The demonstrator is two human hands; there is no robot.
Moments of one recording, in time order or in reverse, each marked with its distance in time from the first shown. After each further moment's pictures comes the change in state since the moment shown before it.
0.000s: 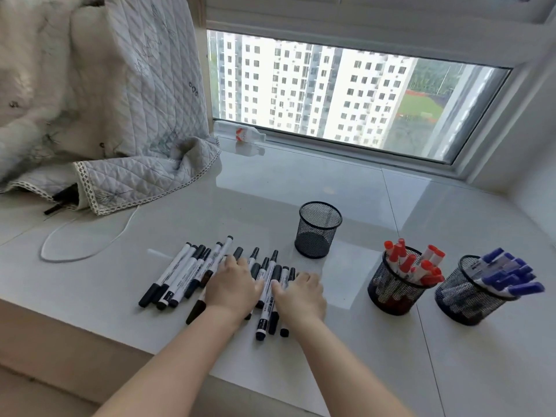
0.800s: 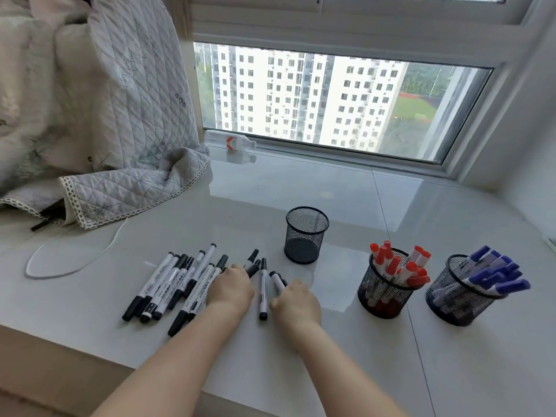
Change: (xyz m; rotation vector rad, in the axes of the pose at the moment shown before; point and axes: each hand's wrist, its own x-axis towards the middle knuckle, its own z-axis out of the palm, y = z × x) left_hand 0.021 0.023 0.006 -0.010 -0.150 -0.136; right_hand 0.012 0.014 -0.007 0.045 -0.115 -0.010
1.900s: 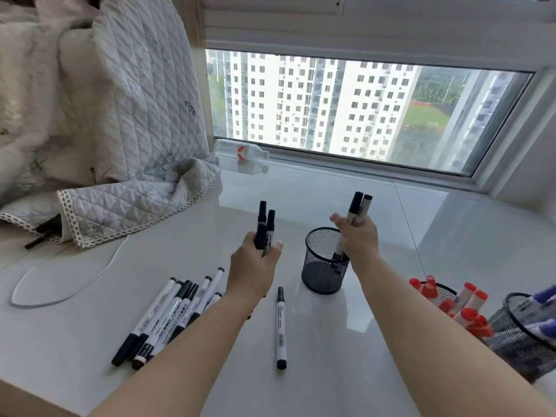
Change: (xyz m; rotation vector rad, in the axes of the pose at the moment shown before) left_hand 0.050 0.024 -0.040 -0.895 0.319 0.189; right_hand 0.129 -0.015 -0.104 0.951 0.345 -0.151
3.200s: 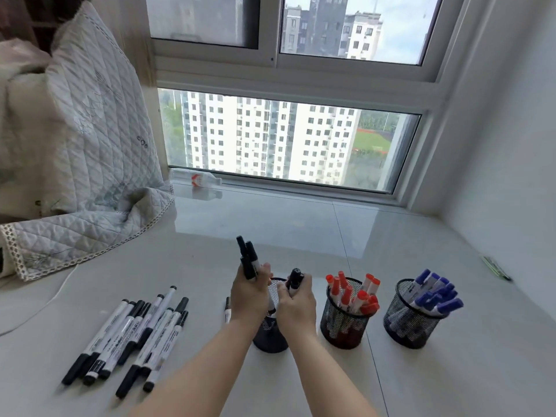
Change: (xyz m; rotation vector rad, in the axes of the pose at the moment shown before) left_hand -0.067 0.059 0.060 -0.486 -0.026 -0.143; right_hand -0.130 0.014 -0.039 -0.119 0.015 -0.045
